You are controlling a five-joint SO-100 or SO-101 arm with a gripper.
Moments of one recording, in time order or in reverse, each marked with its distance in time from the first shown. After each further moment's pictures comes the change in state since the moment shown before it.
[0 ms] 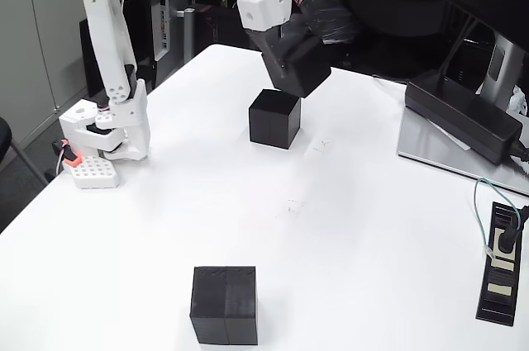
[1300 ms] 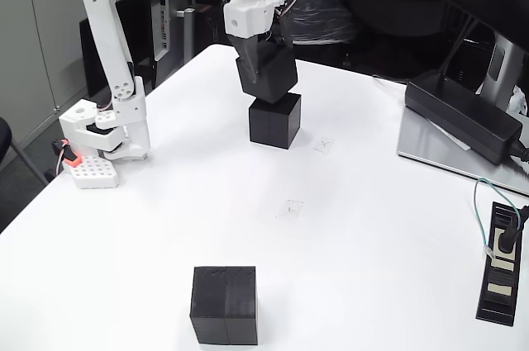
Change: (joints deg) arm -8.9 0.2 9.8 0.0 4.1
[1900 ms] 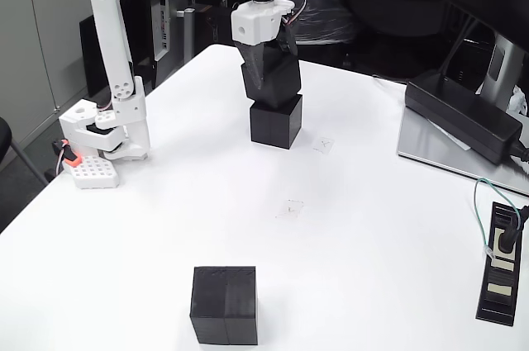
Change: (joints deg) arm -0.2 -3.6 -0.2 -2.9 0.4
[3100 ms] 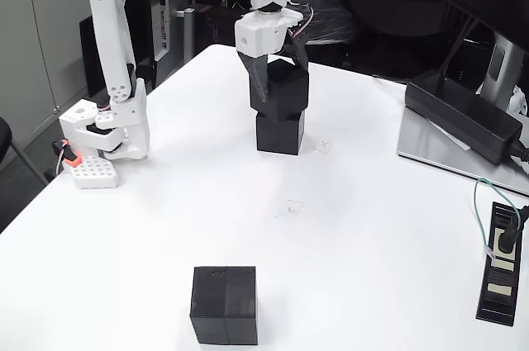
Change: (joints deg) arm 7.2 -0.4 0.1 -0.4 0.0
